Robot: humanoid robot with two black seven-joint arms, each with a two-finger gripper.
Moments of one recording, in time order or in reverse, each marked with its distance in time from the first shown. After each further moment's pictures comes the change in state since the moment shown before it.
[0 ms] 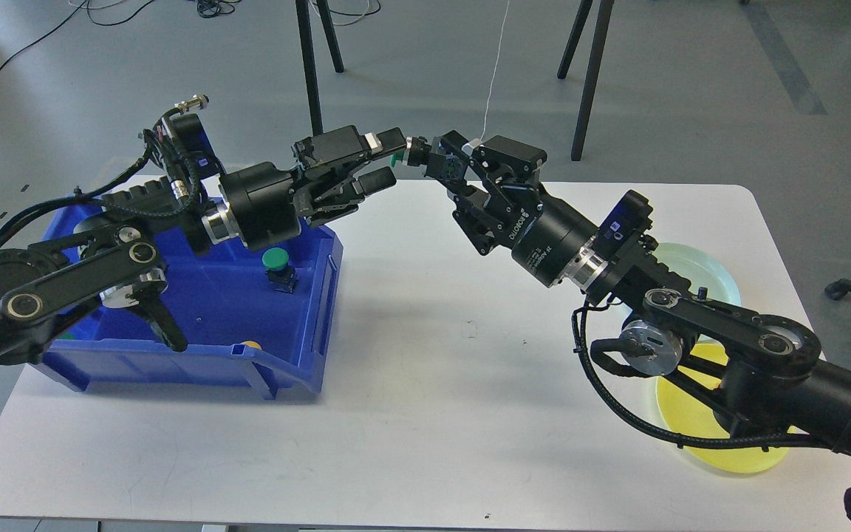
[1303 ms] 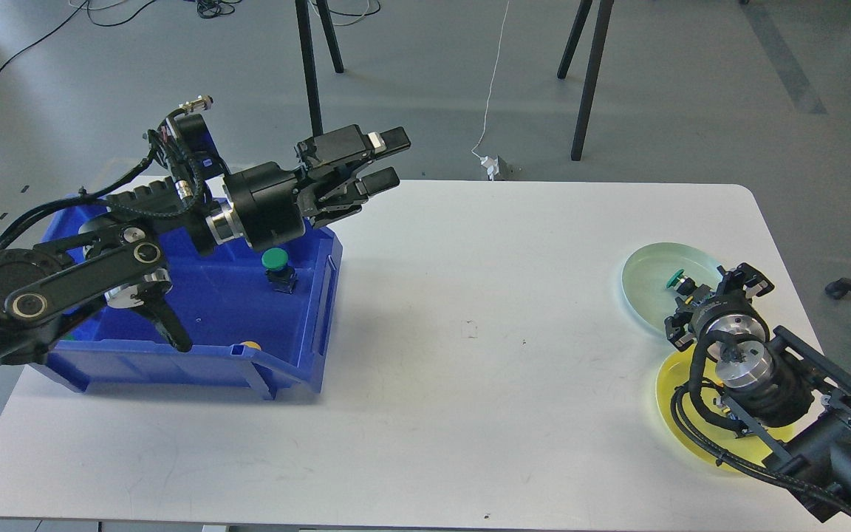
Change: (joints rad) left arm 0.000 -0.012 0.000 0.002 -0.028 0.010 0.000; right arm -0.378 0.011 0.520 -0.189 0.498 -0.589 -0.264
